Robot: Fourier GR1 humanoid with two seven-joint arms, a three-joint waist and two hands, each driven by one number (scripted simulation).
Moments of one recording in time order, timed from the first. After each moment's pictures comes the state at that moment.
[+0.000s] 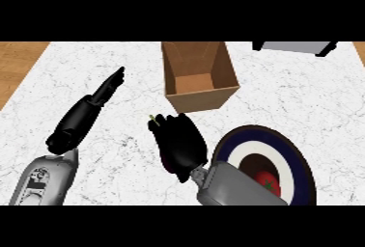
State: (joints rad) left arm -0.29 0.21 -0.05 -1.55 -0.14 -0.25 -0.05; right arm -0.61 -0.03 0.76 -1.41 0.98 0.17 0.48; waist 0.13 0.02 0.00
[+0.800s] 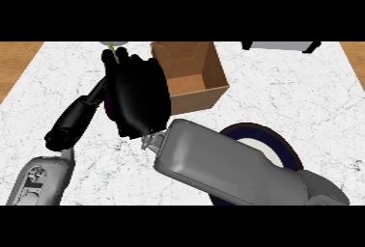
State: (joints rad) left arm -0.28 0.22 -0.02 -1.51 -0.15 -0.24 -0.07; right arm -1.13 0.00 0.75 -1.25 0.78 -0.22 0.90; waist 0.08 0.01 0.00
